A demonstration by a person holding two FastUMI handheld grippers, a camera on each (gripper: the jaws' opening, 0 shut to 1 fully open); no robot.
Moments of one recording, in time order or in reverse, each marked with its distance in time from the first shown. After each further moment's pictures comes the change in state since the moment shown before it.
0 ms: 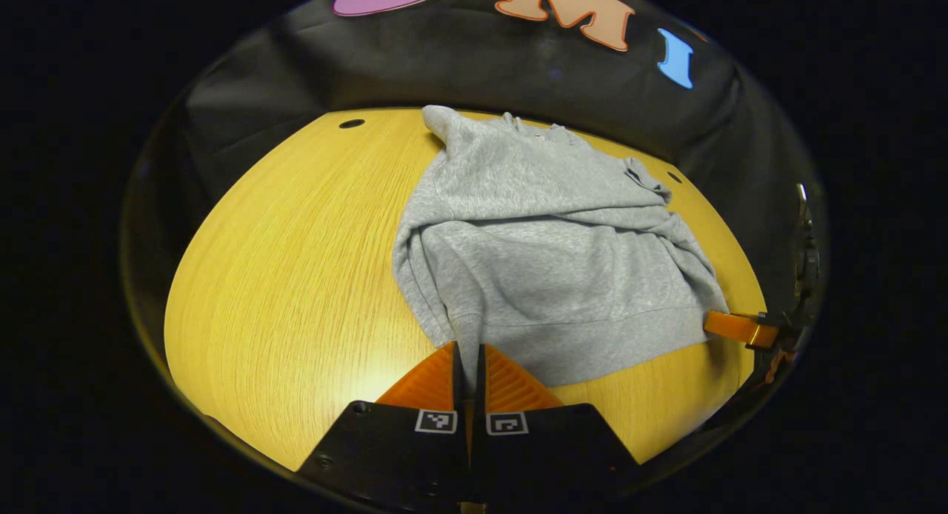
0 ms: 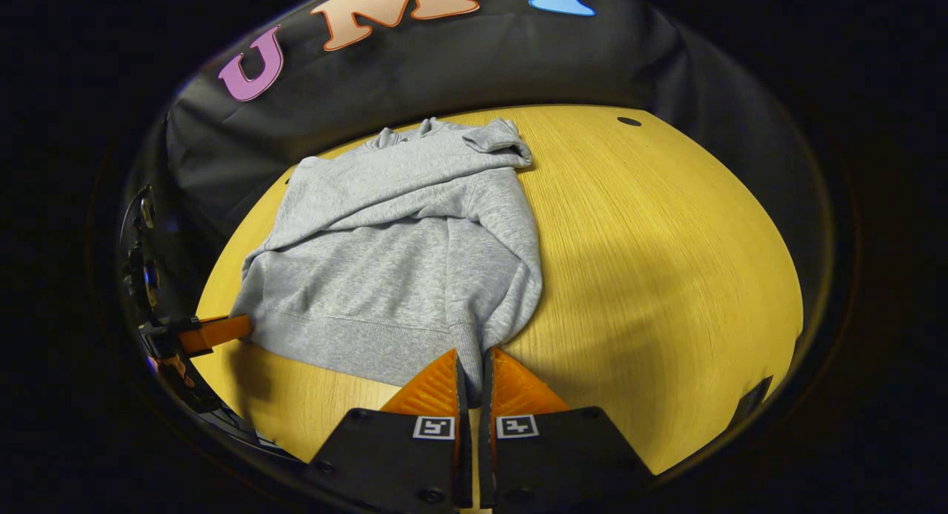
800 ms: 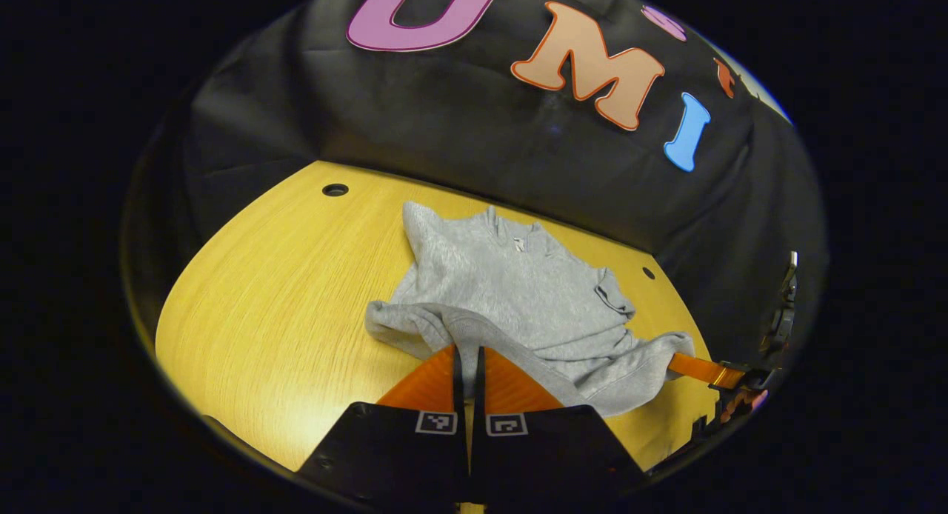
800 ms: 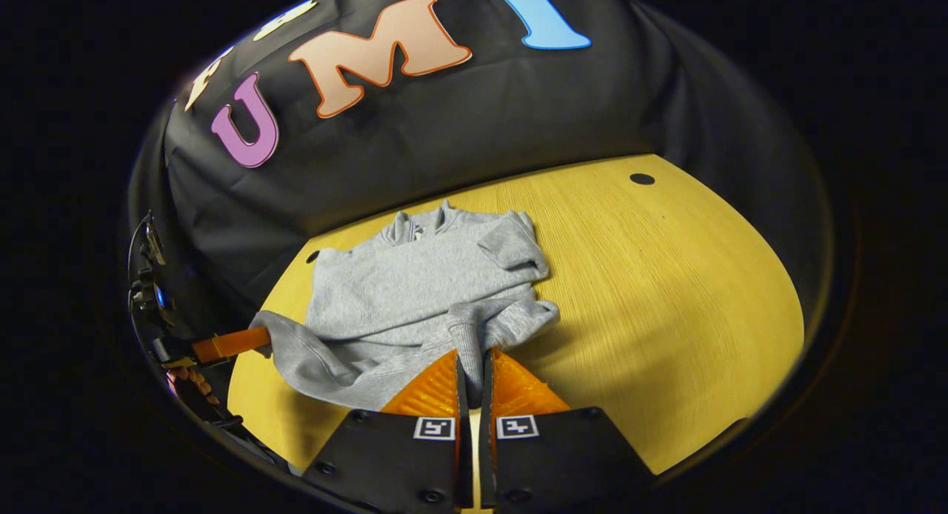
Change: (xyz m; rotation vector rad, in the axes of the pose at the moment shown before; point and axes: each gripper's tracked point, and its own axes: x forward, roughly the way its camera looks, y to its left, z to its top) left arm -0.002 -0.035 0.147 -0.101 -0.254 -0.103; right arm 0.001 0.019 0.137 0.076 -0.196 0.102
